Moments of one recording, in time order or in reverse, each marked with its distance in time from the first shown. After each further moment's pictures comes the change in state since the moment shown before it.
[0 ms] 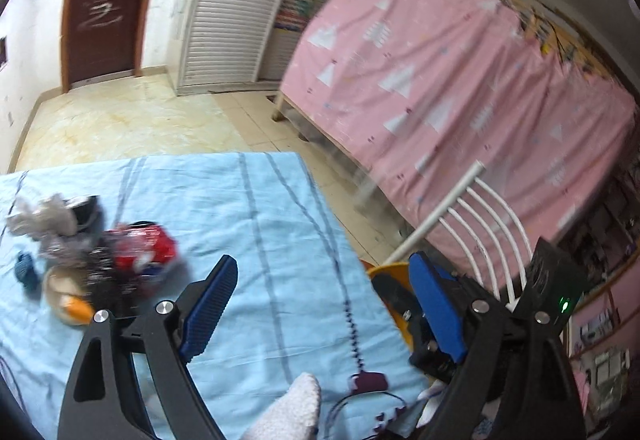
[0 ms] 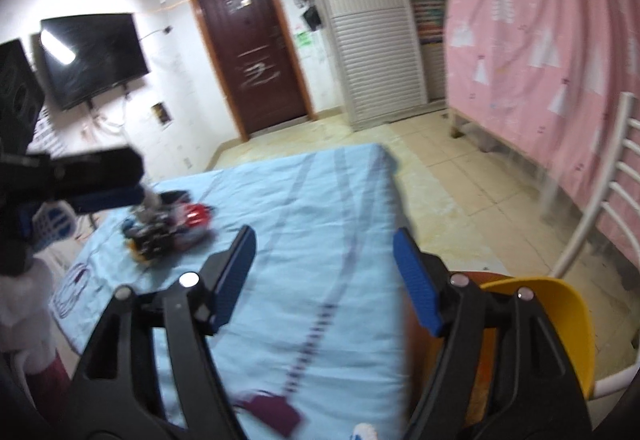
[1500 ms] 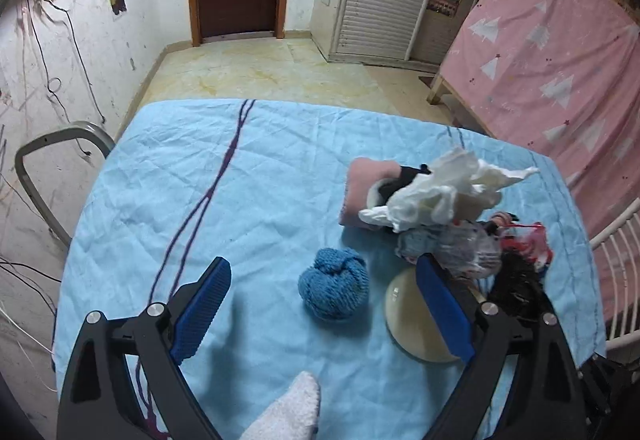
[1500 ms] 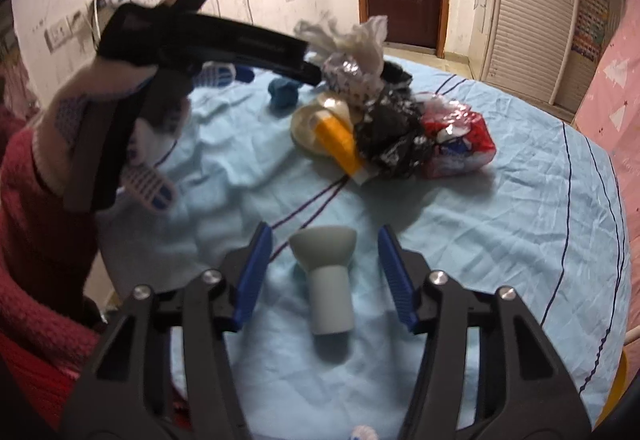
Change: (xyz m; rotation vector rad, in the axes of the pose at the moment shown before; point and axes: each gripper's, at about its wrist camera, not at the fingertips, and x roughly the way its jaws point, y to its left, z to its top) left arm -0.012 0.261 -0.011 -0.168 0.089 0.484; right arm 0.083 0.208 -0.064 -0.451 0.336 0.248
